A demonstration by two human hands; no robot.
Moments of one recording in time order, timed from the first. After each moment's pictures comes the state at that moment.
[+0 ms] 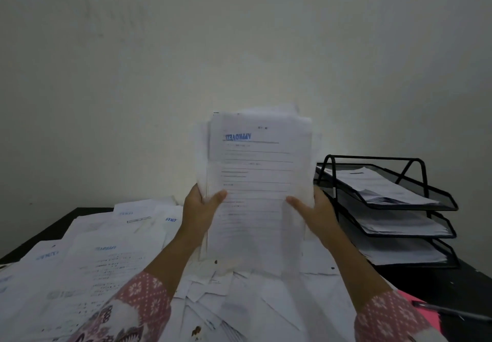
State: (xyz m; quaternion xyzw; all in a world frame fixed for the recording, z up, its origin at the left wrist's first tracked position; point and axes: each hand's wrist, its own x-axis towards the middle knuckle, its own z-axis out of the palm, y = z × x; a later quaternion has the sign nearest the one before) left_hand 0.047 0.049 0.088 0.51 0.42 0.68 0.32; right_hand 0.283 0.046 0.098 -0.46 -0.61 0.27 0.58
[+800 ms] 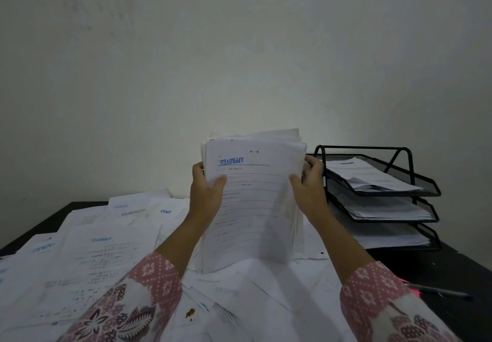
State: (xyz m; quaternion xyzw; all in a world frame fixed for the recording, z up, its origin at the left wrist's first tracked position) left_hand 0.079 0.036 0.105 0.54 0.44 0.67 0.25; right_hand 0.279 0.048 0.116 -0.43 -0.59 0.22 0.65
